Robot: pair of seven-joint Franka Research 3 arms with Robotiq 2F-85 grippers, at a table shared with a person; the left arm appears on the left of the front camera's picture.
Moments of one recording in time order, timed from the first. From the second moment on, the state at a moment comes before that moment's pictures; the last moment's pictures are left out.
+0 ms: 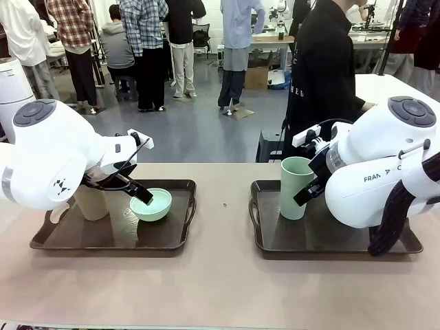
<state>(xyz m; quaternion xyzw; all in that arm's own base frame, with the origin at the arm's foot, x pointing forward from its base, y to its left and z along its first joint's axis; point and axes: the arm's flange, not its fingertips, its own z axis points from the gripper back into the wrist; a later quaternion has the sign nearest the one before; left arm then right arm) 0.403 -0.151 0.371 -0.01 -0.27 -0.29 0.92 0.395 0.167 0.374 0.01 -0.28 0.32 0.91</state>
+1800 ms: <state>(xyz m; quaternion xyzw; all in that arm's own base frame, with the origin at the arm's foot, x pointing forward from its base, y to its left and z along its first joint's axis) 0.330 -0.122 0.481 0.00 -0.18 -0.28 0.94 0.278 0.159 0.503 0.08 -0.16 0.29 0.94</state>
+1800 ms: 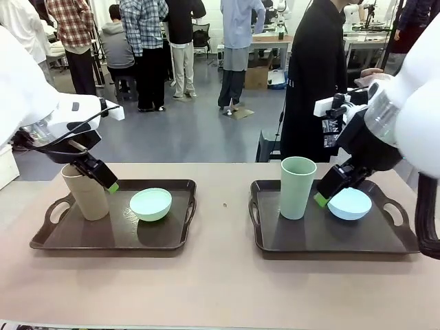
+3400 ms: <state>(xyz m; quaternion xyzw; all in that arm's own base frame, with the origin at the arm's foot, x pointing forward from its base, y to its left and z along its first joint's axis) 0.352 -0.030 0.435 -0.54 -0.04 0.01 0.84 0.256 -0.071 0.490 0.63 -0.04 0.12 0.77</state>
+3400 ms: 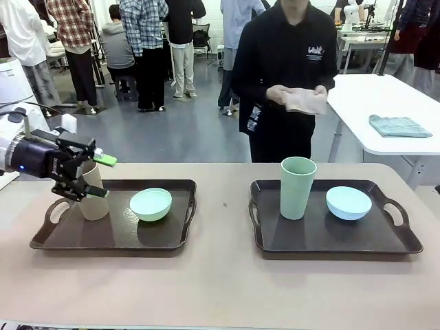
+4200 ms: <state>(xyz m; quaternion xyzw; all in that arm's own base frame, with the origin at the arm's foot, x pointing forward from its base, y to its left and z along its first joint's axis) 0.343 0.019 0.467 -0.51 -0.08 0.11 0.85 0.261 -0.077 0.483 0.61 -0.01 0.10 0.79</state>
